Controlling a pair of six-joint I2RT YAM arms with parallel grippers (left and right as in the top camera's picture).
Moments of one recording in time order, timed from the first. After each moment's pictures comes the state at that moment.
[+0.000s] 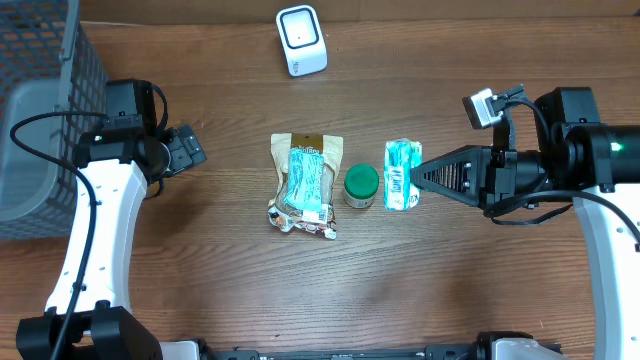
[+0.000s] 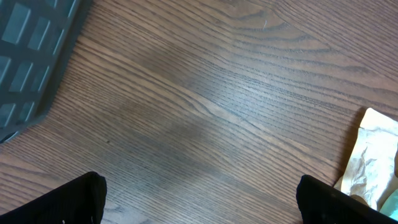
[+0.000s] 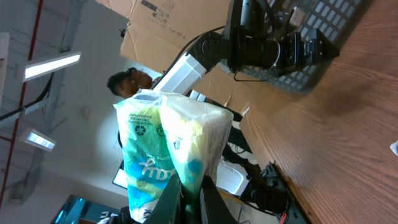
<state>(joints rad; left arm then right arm) 0.10 1.53 1.27 -0.91 -0.10 -0.38 0.00 1.37 1.52 -1.64 -1.55 -0.43</state>
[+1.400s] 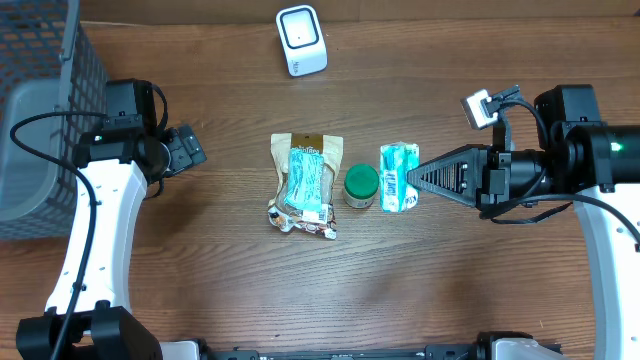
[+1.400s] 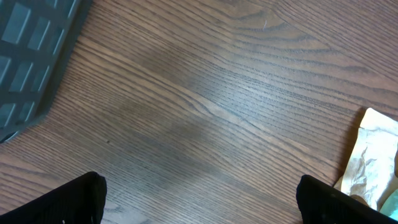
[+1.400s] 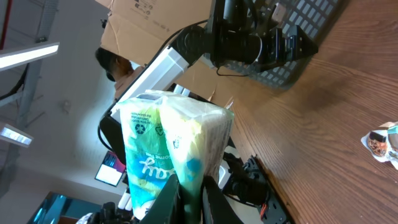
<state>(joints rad) 0.10 1.53 1.27 -0.91 -0.10 -0.38 0.00 1.37 1.52 -1.61 -1.48 -0.43</state>
